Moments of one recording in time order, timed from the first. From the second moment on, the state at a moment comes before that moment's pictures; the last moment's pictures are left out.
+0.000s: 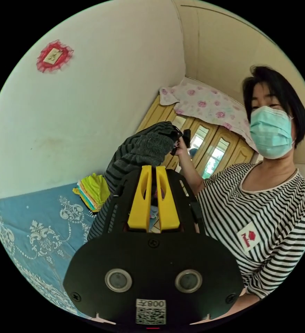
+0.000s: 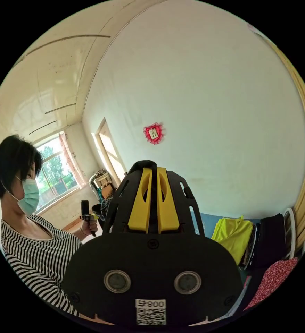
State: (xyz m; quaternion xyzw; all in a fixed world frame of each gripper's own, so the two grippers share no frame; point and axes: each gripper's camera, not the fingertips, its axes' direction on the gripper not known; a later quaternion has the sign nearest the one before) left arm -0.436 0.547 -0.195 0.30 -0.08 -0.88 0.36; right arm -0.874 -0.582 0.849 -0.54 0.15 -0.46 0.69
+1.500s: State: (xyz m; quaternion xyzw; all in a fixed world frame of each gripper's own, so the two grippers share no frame) left arm 0.406 0.458 -0.314 0.17 0.11 -0.94 -0.25; right arm -0.051 -0.217 0.775 -0.80 0.47 -0.02 0.37
